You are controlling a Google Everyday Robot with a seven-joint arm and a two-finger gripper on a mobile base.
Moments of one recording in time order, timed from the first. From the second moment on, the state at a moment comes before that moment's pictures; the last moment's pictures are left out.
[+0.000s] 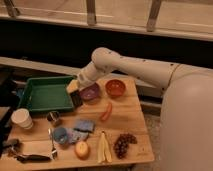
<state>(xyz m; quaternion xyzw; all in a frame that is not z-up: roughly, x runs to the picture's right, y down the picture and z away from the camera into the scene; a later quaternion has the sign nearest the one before) -0.156 0.001 0.726 -0.41 -0.17 0.49 0.75</state>
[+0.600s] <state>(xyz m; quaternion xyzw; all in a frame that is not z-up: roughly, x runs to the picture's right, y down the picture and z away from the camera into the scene) -0.231 0.047 0.690 -0.50 -0.26 0.38 0.74</state>
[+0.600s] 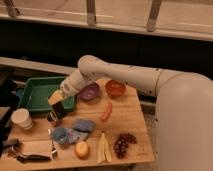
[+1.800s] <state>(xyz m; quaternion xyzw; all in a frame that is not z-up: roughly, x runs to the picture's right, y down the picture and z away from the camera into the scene) -0.270 0.112 0.687 -0.54 -0.29 0.37 0.70</state>
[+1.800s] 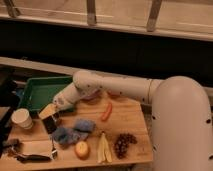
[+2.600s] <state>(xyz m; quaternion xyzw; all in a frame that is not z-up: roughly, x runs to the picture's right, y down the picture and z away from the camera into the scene) -0.235 0.131 0.701 -0.52 -0.29 0.39 0.70</state>
